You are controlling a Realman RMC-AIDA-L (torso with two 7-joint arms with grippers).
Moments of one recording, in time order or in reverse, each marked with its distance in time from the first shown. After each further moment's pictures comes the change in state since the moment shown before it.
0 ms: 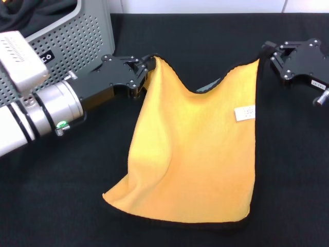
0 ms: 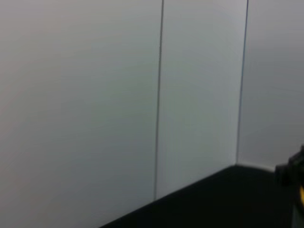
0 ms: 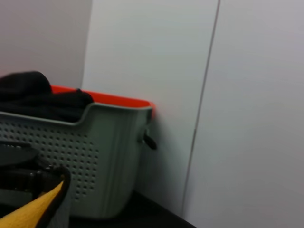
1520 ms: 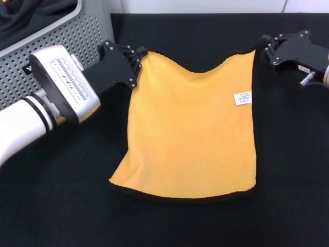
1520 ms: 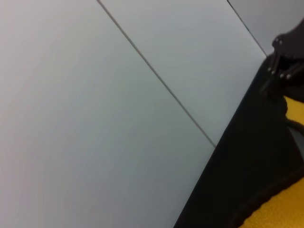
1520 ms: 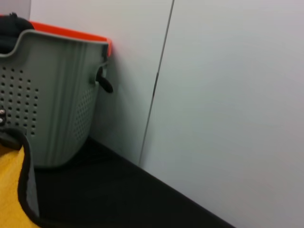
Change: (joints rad) left arm -0.082 -0.009 0.032 -0.135 -0.207 -0.210 0.869; right arm 0.136 0.003 -0.048 0.075 0.001 0.300 0.011
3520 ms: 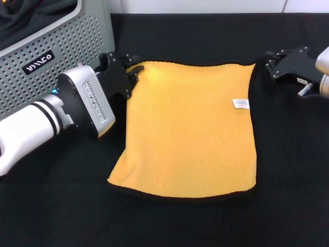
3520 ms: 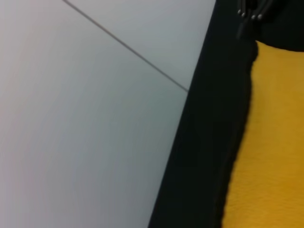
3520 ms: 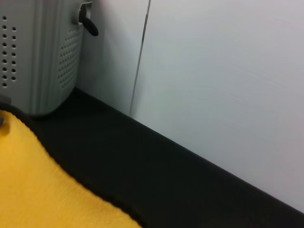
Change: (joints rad) left arm -0.053 0.000 -0.006 -0.115 -0.074 -0.130 0.362; right arm 0.037 0.000 -0.045 0.082 0.003 0.118 0.013
